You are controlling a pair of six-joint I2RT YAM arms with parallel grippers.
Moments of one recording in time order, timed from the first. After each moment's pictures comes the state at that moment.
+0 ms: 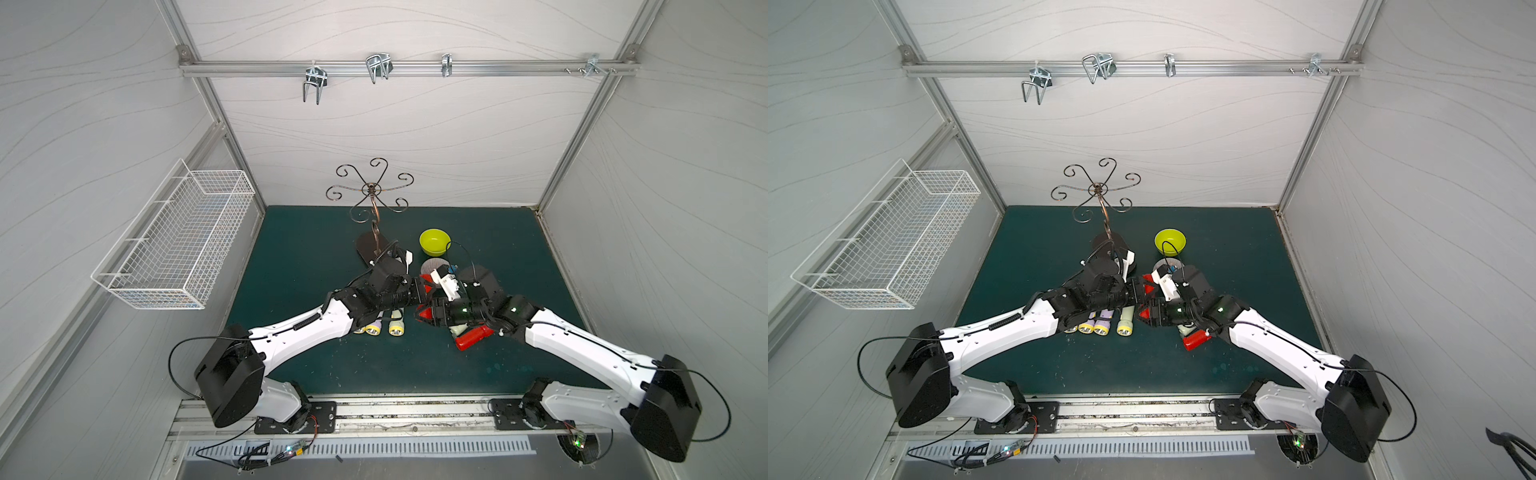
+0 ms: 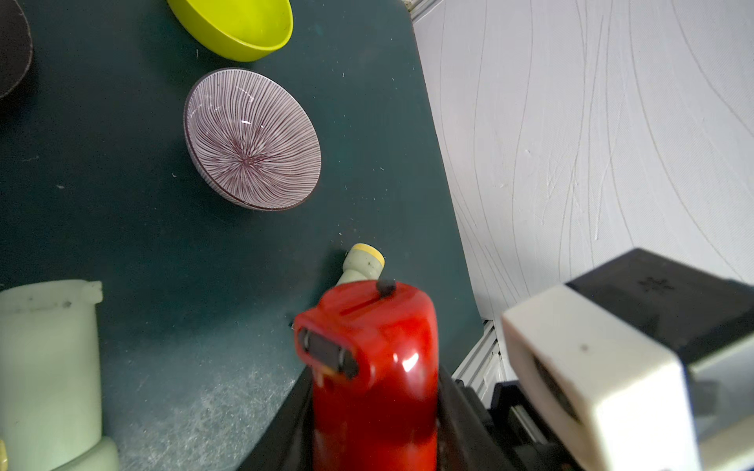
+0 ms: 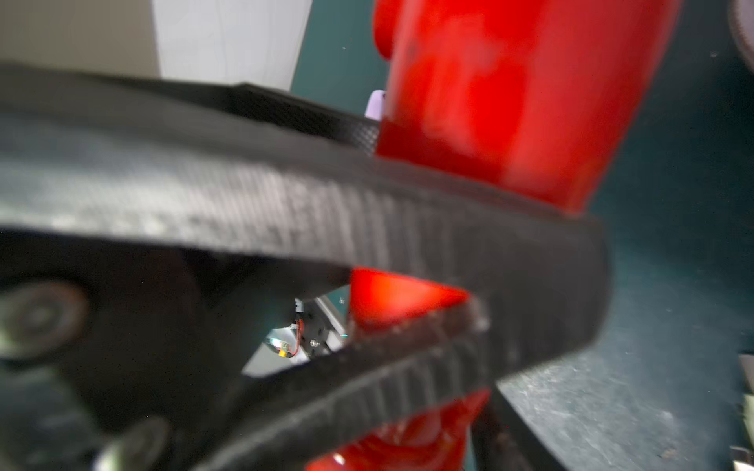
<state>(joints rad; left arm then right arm) -0.83 1.40 0.95 -0.07 0.17 -0.92 0.81 1.15 0.81 -0.35 -0.45 0.67</state>
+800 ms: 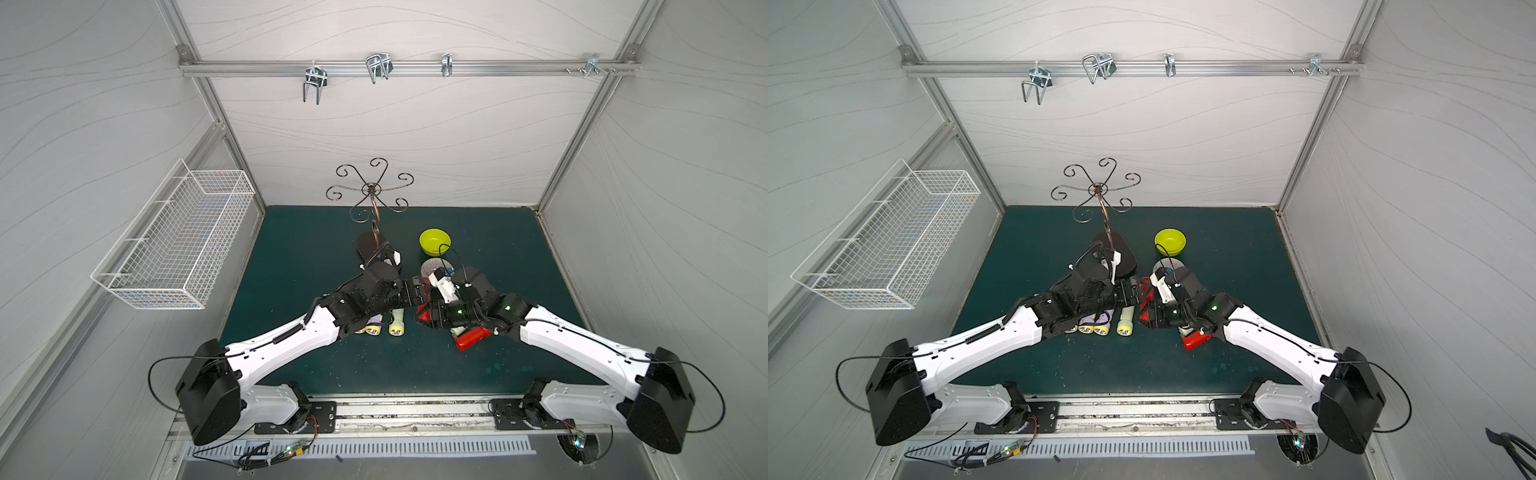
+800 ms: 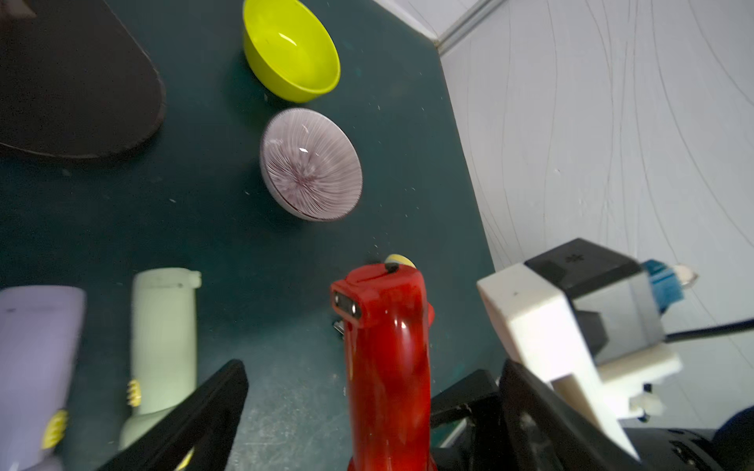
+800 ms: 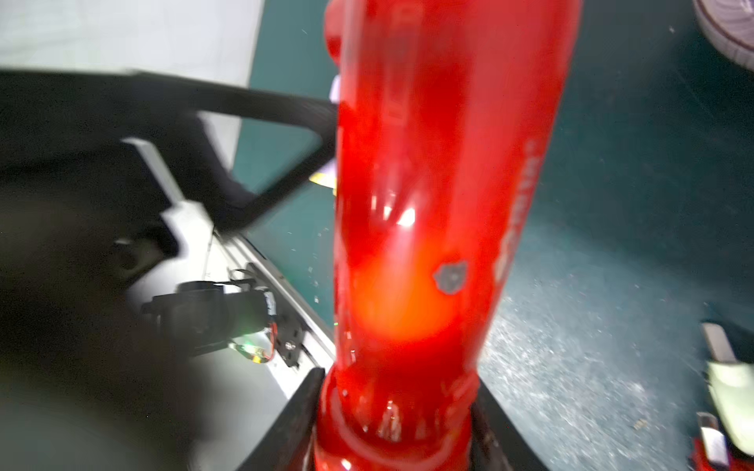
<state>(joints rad) -0.84 1.25 0.91 -0.21 -0.03 -0.86 0.87 1.21 0.85 -0.45 -0.34 0.66</state>
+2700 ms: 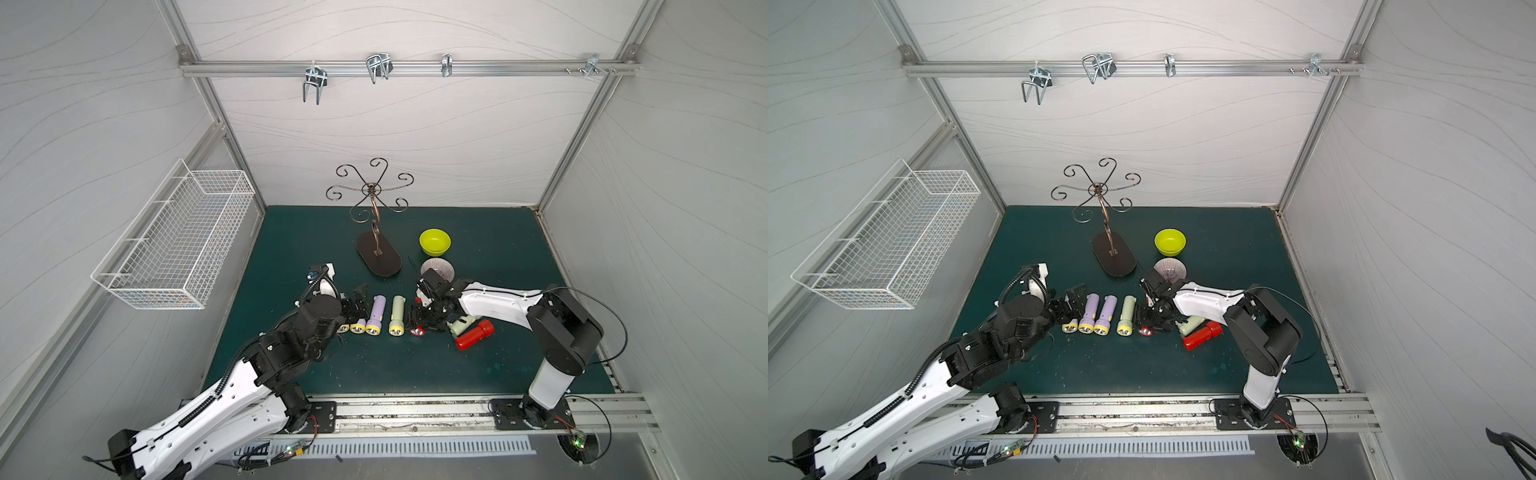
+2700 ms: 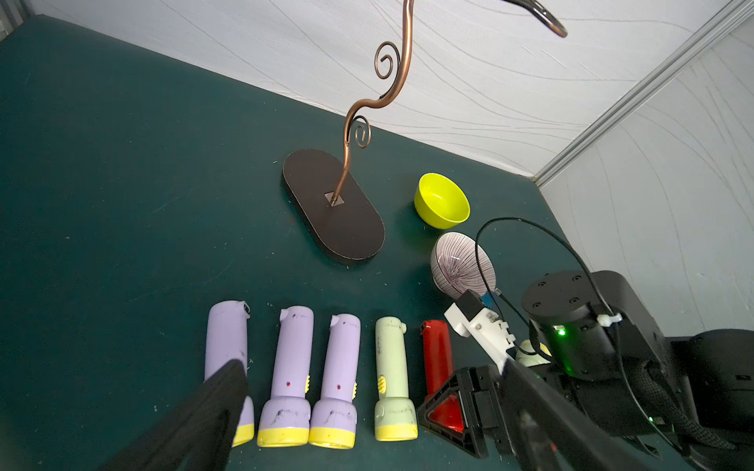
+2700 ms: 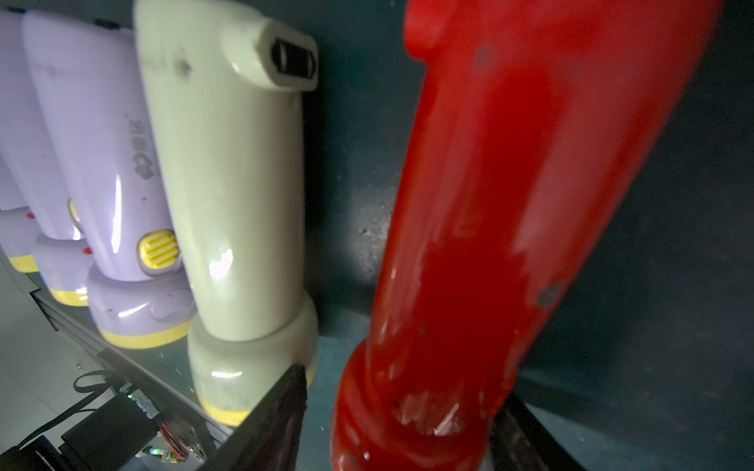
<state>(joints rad) -0.84 0.69 0.72 -0.50 -0.51 -0.68 0.84 1.74 1.02 -0.49 -0.31 0.79</state>
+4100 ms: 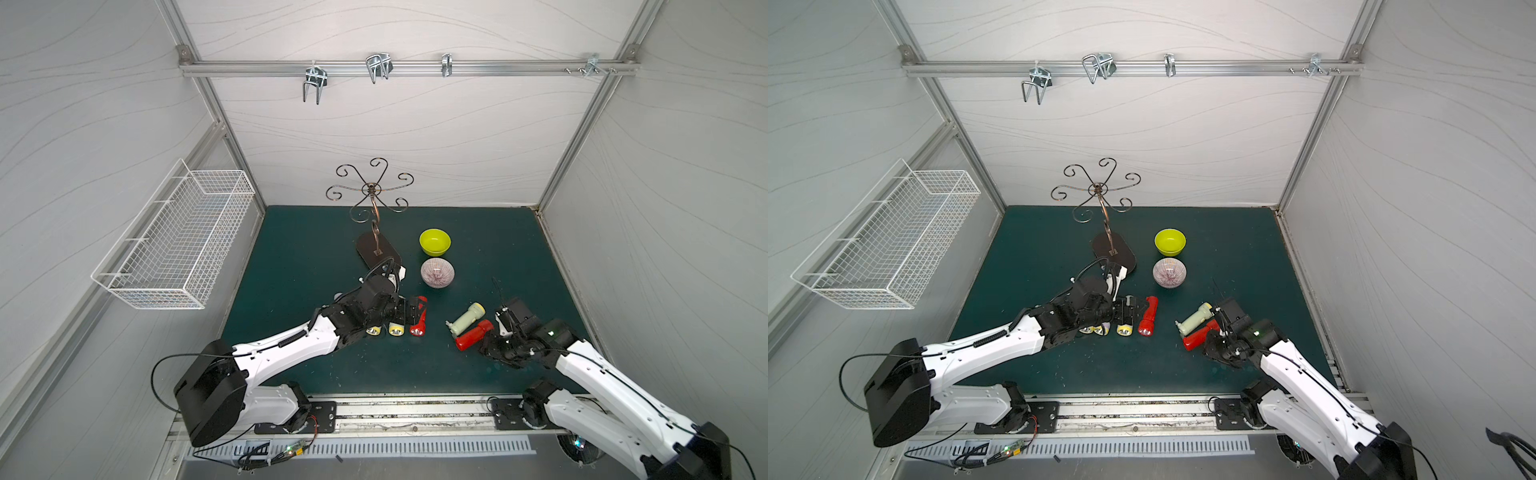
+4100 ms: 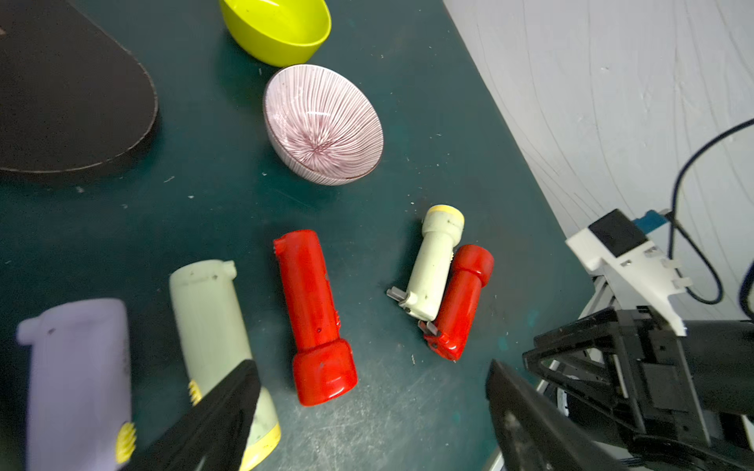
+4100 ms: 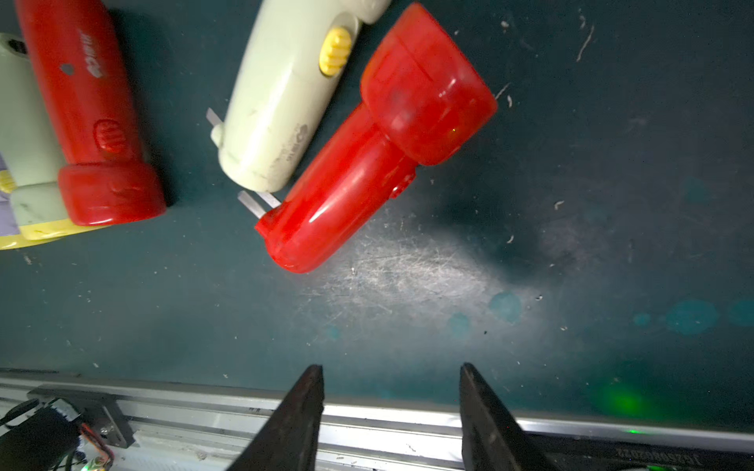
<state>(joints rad) -0.84 1.29 0.76 -0.05 0.09 -0.61 0.59 0.85 0.60 -1.02 -0.13 0.78</state>
